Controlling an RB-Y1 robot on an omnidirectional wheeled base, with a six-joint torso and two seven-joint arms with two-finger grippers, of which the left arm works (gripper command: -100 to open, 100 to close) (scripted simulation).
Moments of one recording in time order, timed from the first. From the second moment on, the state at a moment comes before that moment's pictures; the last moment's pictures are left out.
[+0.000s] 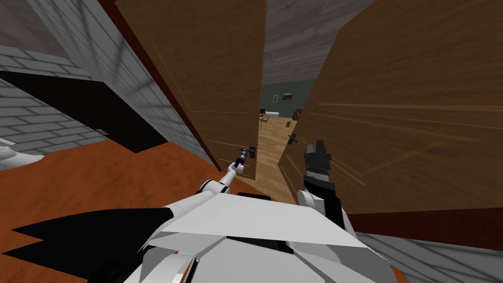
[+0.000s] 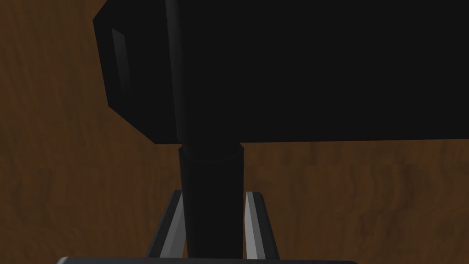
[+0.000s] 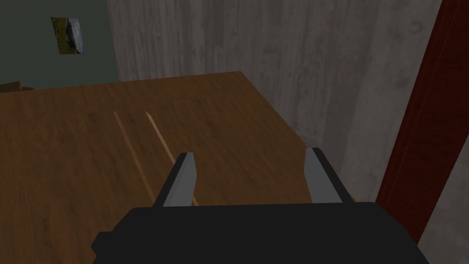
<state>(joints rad) -0.46 0.04 -0.05 -0.69 0.02 -0.45 0.04</state>
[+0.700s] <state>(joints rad) -0.49 0.08 0.03 -0.64 0.05 -0.46 0.02</state>
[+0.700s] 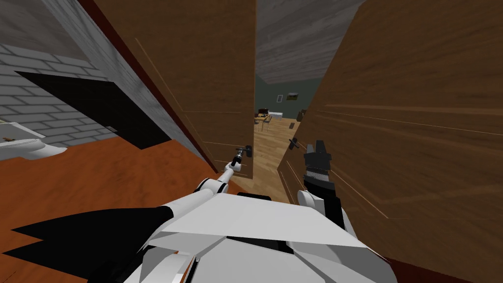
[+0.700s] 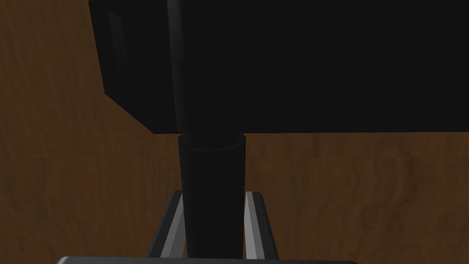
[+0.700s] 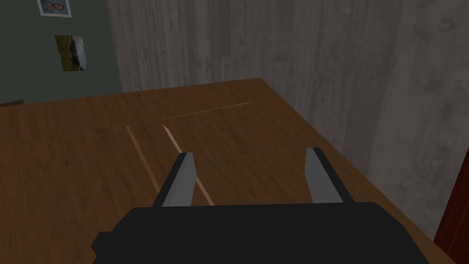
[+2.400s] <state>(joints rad) -0.47 0.09 0.18 -0.64 0.10 -0.45 -0.06</state>
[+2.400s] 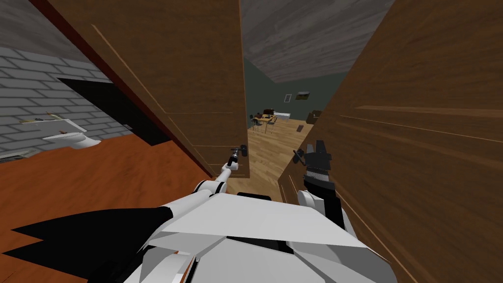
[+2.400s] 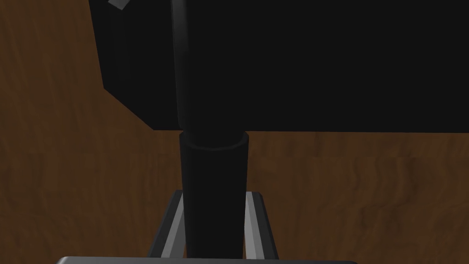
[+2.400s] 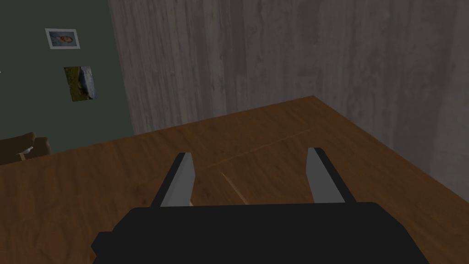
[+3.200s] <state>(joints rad) -0.51 0.10 0.22 -0.59 0.12 -0.49 -0.11</state>
